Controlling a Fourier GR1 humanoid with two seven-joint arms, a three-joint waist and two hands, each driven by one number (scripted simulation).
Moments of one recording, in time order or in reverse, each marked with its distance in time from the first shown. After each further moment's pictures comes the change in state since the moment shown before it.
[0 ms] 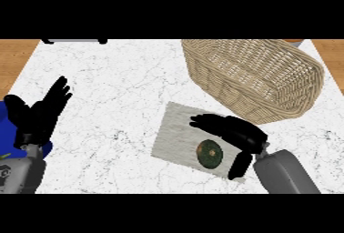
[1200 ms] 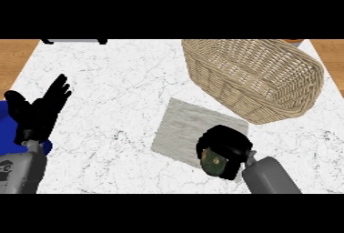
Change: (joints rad) left arm -0.036 -0.039 0.070 0.045 -0.052 -0.055 -0.004; right arm 0.023 0.060 0.061 0.122 0.284 -0.187 -0.087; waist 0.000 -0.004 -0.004
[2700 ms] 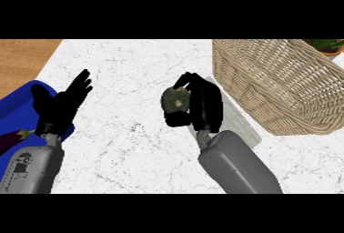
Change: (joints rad) left arm -0.051 -0.052 -0.077 -0.022 -0.022 -0.038 0.036; right arm -0.319 0.154 0.122 -0.110 -0.279 -0.745 1.260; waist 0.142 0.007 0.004
